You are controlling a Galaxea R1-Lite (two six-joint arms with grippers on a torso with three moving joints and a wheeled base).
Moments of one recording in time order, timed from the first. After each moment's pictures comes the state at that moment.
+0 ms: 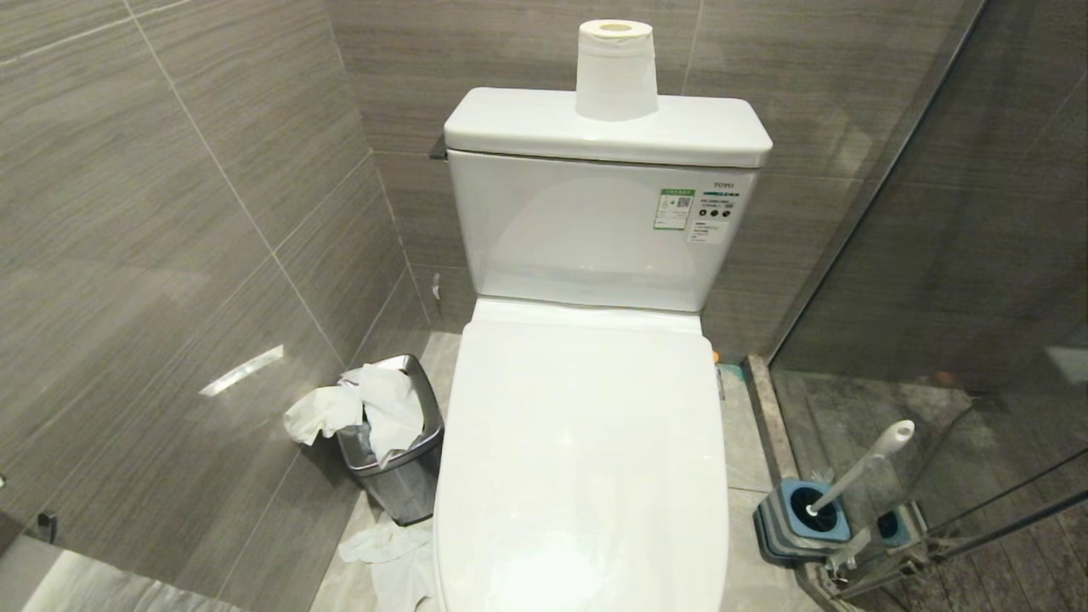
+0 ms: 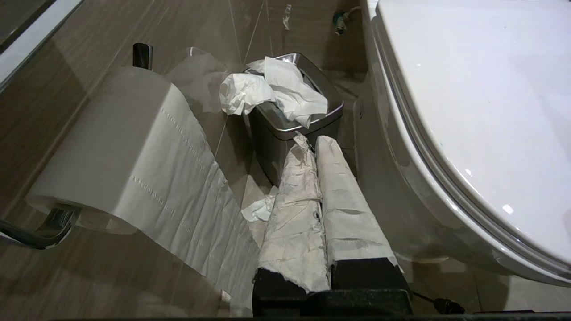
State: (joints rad) left arm 0.00 0.00 0.00 0.01 0.00 0.00; right arm 0.00 0.00 0.00 0.00 0.01 0.01
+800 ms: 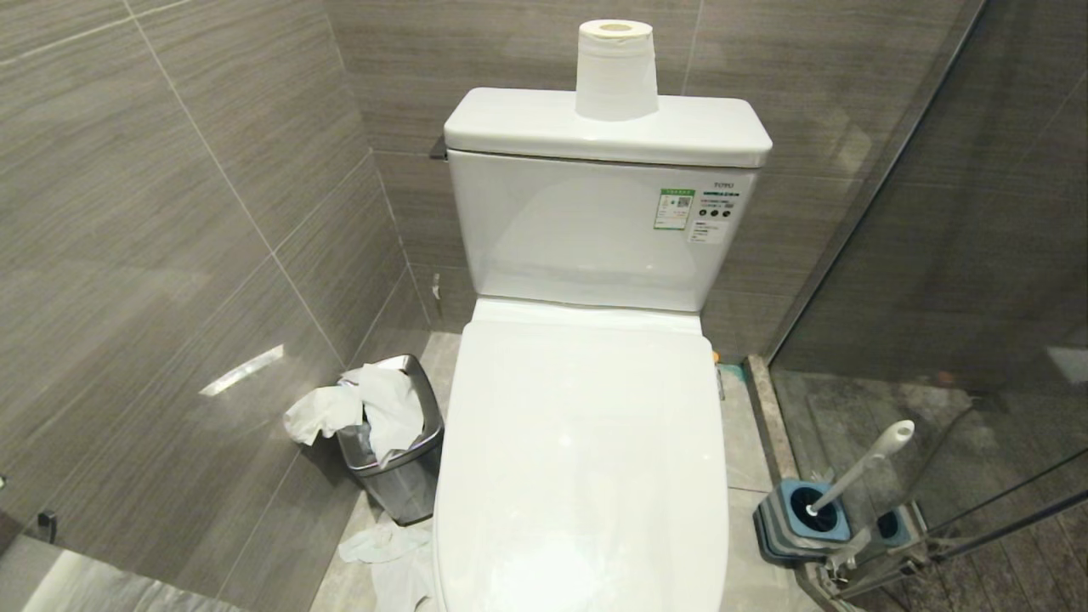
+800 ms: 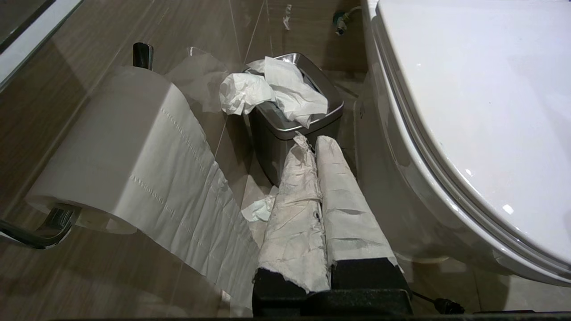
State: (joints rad) left arm 0.00 0.00 0.00 0.01 0.00 0.00; right arm 0.00 0.00 0.00 0.00 0.01 0.01
